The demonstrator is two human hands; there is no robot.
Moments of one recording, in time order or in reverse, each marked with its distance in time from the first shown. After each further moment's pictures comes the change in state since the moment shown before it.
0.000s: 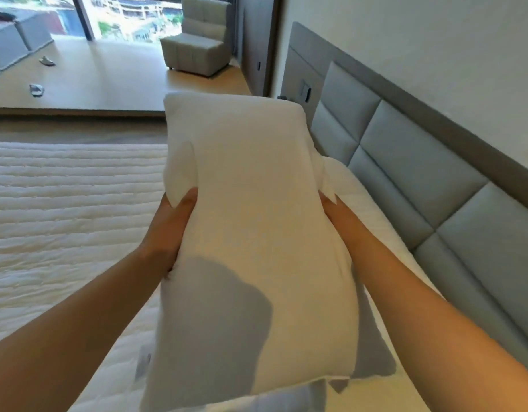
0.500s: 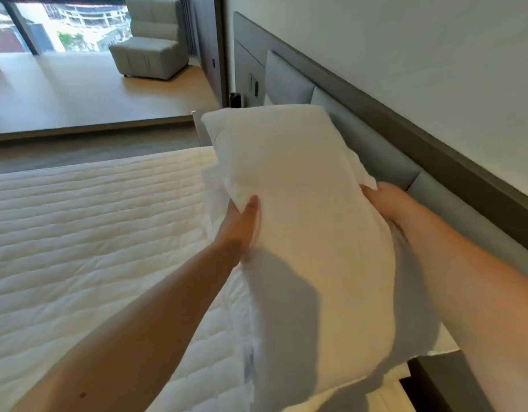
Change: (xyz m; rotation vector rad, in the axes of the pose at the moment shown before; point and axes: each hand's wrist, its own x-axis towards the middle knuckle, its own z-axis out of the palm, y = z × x) left_hand 0.074 -0.028 0.323 0.095 -0.174 -0.177; right_hand 0.105 0.108 -0.287 -0.463 0.227 0.306
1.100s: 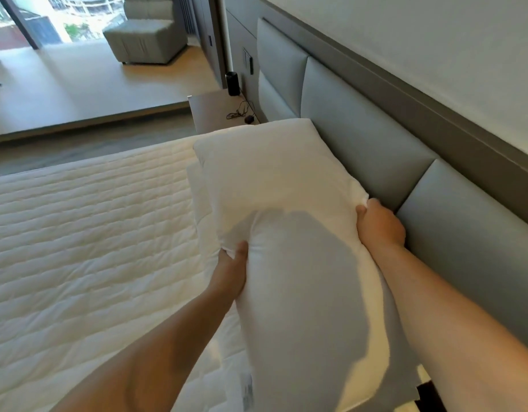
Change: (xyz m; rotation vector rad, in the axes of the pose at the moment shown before) left_hand 0.031 -0.102 0.046 0.185 0.047 -0.279; right_hand 0.081 0.090 0.081 -0.294 0.293 -0.012
